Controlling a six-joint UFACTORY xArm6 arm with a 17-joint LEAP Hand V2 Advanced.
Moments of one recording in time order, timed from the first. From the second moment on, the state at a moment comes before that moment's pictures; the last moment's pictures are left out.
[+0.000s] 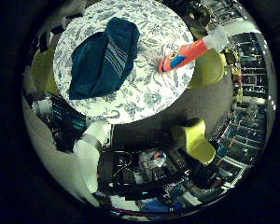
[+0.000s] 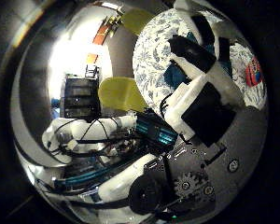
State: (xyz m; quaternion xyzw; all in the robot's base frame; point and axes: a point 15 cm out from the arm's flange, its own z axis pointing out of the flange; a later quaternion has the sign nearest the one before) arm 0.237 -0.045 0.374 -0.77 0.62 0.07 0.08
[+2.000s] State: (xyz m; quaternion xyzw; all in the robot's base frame) arm 0.199 -0.256 0.276 -0.17 0.76 -0.12 0.62
